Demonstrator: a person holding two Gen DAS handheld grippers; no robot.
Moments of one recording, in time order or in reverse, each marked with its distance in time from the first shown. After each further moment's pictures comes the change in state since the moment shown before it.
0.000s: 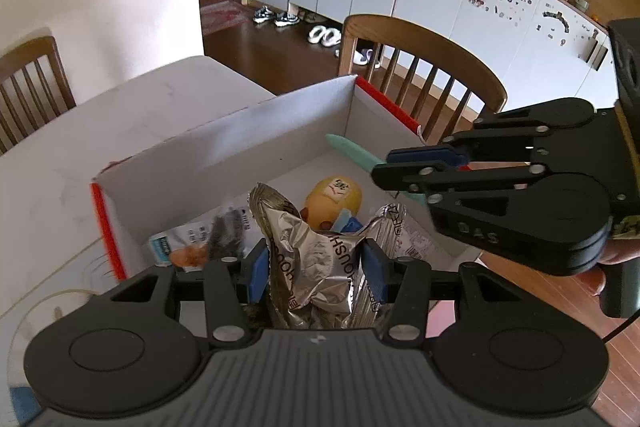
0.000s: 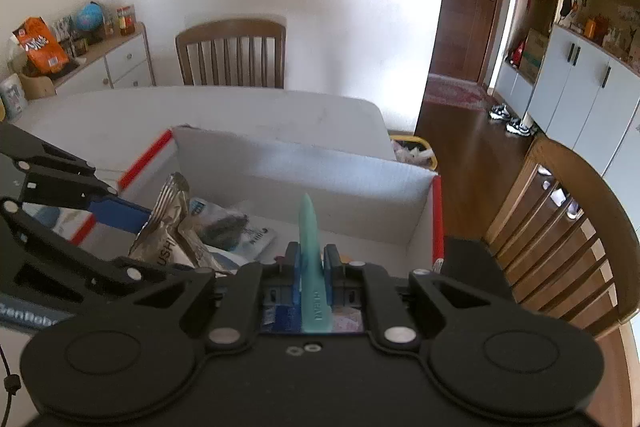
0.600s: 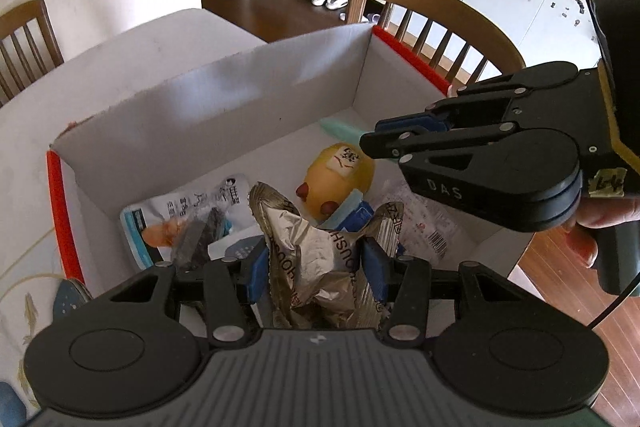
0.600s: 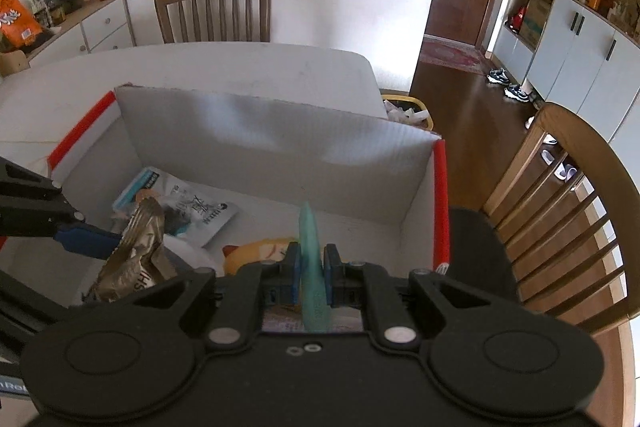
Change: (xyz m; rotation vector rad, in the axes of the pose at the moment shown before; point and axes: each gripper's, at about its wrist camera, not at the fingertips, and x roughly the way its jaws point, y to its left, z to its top) left arm 0.047 0.008 -0.004 -0.030 0.115 -0.004; right arm 0.058 -0.020 0.001 -0.001 0.126 -0.019
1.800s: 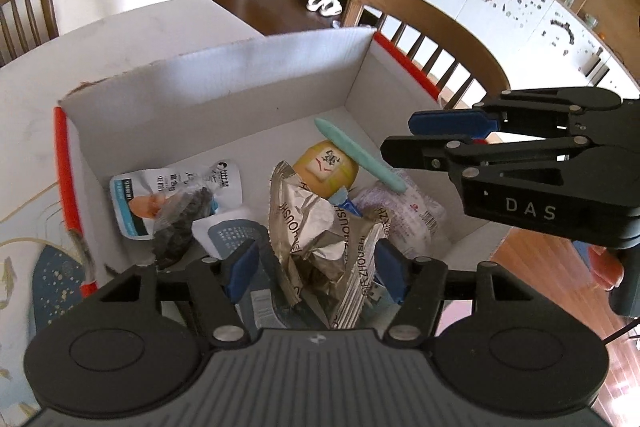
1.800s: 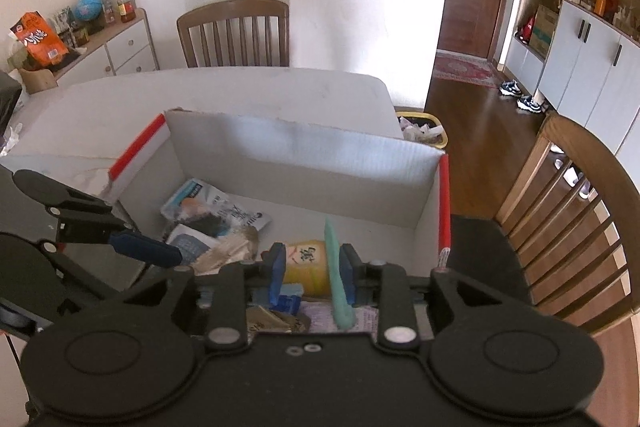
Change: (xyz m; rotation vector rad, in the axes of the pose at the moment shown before) left arm -0.019 0.015 -0.020 -0.095 -0.033 -0.089; right arm -0.048 0.006 -0.003 0.018 -0.066 0.062
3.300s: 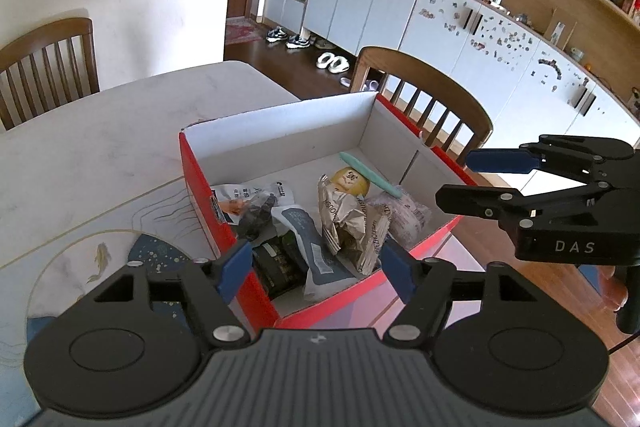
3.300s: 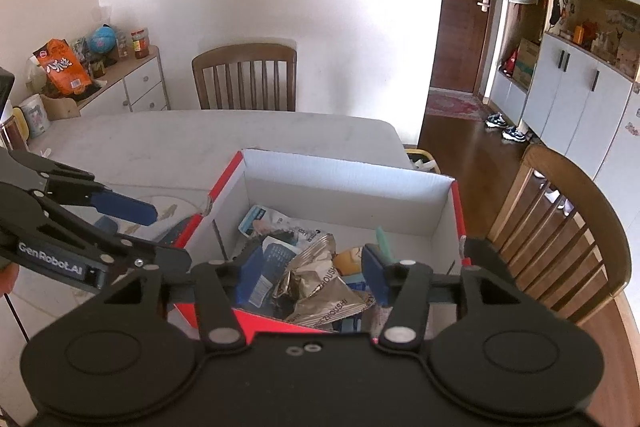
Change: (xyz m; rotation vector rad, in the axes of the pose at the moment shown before) left arm -0.121 0.020 -0.049 0.021 -0.179 0.033; right arm -0.084 0.080 -0.014 0.017 -0.125 -0.051
